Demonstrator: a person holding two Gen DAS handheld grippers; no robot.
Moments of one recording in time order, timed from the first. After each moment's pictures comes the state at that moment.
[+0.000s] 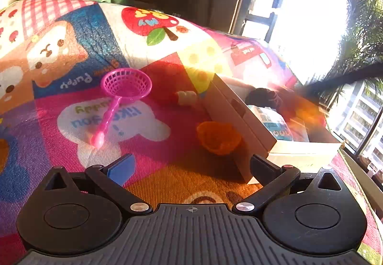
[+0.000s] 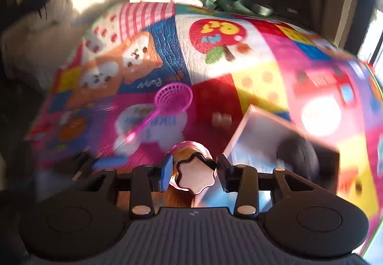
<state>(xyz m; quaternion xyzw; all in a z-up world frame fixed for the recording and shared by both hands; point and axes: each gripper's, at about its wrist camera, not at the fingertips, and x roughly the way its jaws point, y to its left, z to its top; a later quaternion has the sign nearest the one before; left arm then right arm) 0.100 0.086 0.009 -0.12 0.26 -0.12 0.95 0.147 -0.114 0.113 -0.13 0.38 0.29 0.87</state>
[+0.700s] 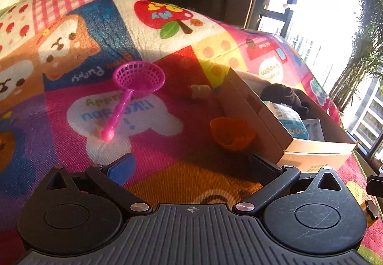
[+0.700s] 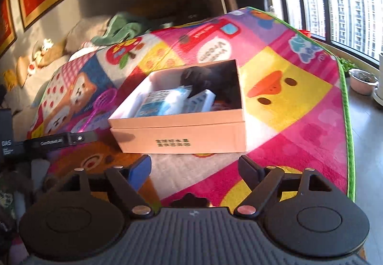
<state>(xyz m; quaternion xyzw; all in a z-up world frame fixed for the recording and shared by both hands) 0.106 0.082 0.005 -0.11 0.28 -0.08 0.95 0.070 -0.276 0.006 0.07 0.29 0.17 0.94</state>
